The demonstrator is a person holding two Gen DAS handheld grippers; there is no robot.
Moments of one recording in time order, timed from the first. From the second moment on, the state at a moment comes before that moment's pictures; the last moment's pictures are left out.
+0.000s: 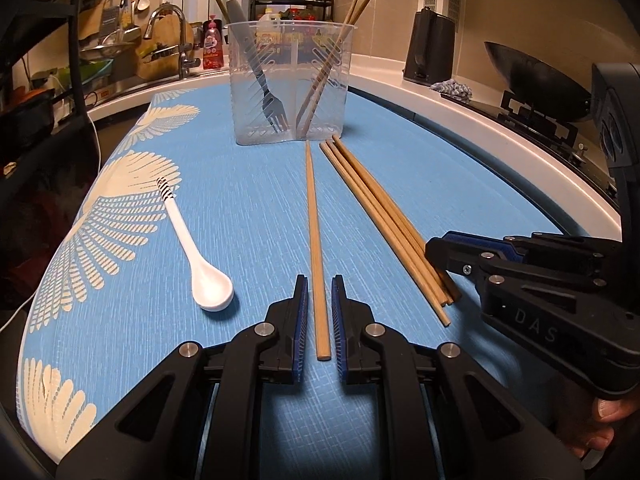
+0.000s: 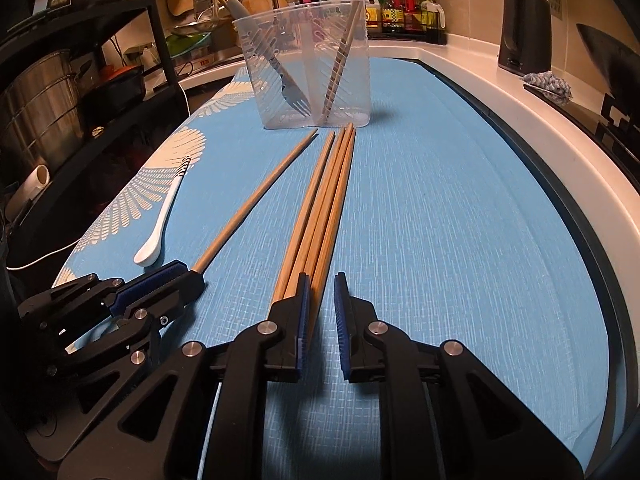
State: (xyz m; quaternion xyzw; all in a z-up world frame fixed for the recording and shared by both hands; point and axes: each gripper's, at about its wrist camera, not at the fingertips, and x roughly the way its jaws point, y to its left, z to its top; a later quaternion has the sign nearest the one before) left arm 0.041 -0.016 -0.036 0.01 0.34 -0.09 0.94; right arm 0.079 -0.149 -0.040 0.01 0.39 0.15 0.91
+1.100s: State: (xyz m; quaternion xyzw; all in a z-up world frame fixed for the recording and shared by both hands) left arm 0.048 0.007 -0.037 -0.02 0.34 -0.02 0.94; right arm 0.086 -0.184 -0.044 0.02 0.39 0.10 0.91
